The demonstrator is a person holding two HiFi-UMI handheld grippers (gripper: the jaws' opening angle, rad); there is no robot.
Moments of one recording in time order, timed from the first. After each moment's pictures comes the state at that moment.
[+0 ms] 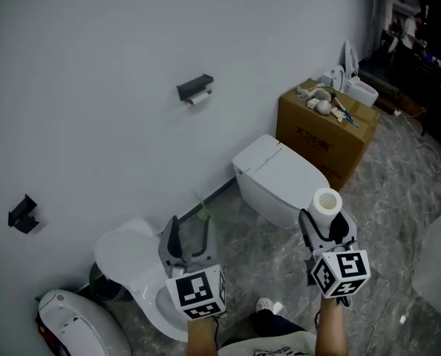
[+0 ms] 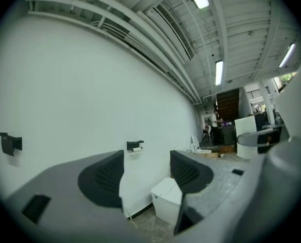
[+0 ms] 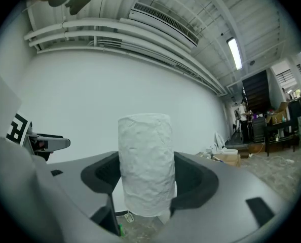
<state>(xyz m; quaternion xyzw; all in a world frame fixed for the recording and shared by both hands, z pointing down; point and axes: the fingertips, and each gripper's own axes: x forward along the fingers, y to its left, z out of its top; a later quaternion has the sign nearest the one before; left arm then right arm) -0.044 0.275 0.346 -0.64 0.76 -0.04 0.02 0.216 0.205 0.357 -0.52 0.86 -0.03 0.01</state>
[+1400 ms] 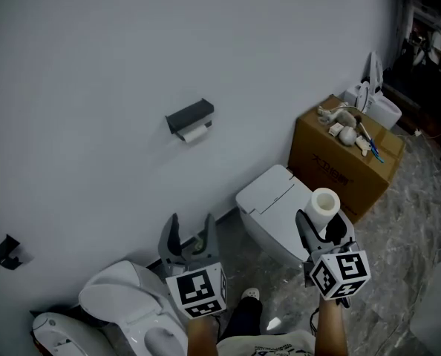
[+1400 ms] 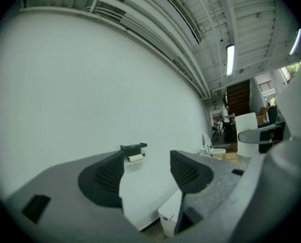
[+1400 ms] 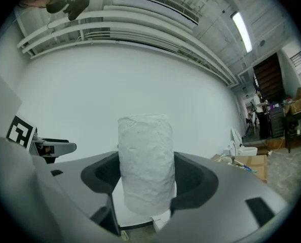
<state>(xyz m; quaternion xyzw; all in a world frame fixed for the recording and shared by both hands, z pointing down) -0.094 -0.037 0.349 -0.61 0.79 -0.05 0.02 0.151 -0.118 0.358 -0.47 0.88 -0.05 0.02</state>
